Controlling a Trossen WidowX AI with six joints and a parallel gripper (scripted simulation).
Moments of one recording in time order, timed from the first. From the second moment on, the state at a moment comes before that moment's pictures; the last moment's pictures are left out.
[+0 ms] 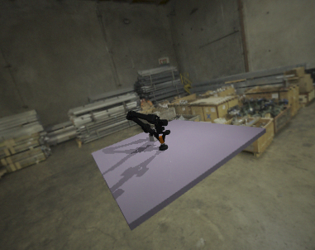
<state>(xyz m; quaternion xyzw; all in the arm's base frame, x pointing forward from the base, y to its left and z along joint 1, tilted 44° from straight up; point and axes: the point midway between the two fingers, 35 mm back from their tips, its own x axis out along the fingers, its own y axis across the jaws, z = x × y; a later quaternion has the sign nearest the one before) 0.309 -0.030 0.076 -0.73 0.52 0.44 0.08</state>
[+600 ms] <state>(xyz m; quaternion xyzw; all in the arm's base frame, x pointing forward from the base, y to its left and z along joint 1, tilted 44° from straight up) 0.309 -0.028 0.077 -0.73 0.47 0.49 0.01</state>
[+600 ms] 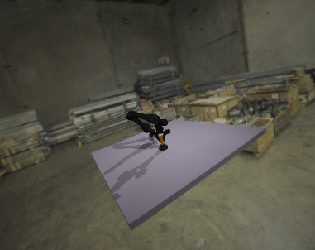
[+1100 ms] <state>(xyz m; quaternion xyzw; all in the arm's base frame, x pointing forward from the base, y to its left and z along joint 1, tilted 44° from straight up) 0.308 -0.030 0.075 -0.73 0.47 0.49 0.00</state>
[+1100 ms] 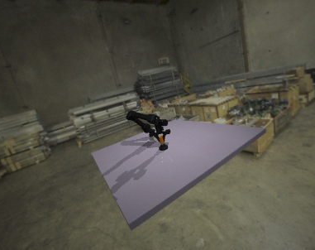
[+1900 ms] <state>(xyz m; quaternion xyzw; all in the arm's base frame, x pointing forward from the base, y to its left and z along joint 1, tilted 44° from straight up) 0.309 -0.028 0.077 -0.73 0.42 0.54 -0.07</state>
